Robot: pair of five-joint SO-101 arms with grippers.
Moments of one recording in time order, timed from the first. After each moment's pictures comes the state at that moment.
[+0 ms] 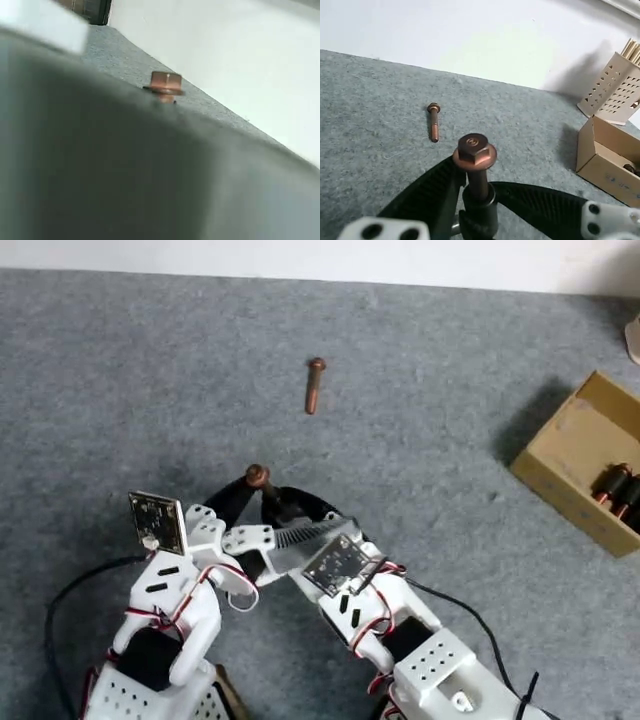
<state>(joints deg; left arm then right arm) 19.7 -103.5 88.4 33.0 25.1 -43.6 -62.5 96.0 -19.9 20.3</state>
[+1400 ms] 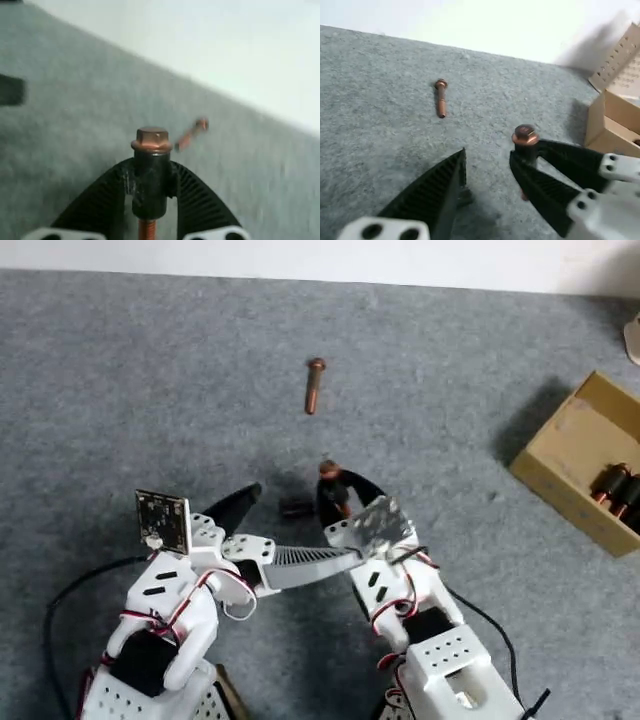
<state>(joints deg) 21.8 -103.6 85.1 43.1 24.0 -27.0 -63.1 93.6 -10.0 12.6</state>
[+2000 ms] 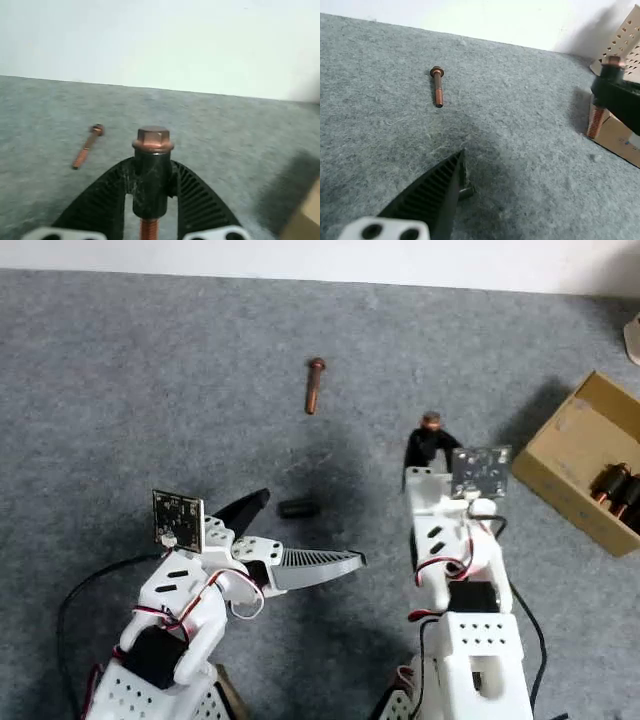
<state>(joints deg) 21.8 -103.5 91.1 38.6 24.0 -4.4 -63.1 79.3 1.5 5.1</state>
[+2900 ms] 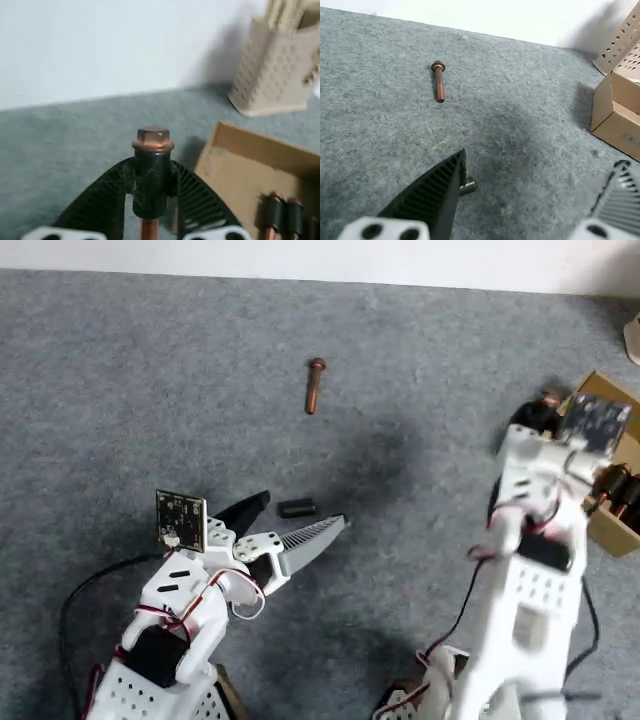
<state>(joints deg) 21.8 -103.5 92.2 38.6 24.0 16.8 -41.4 52.8 13.0 4.9</state>
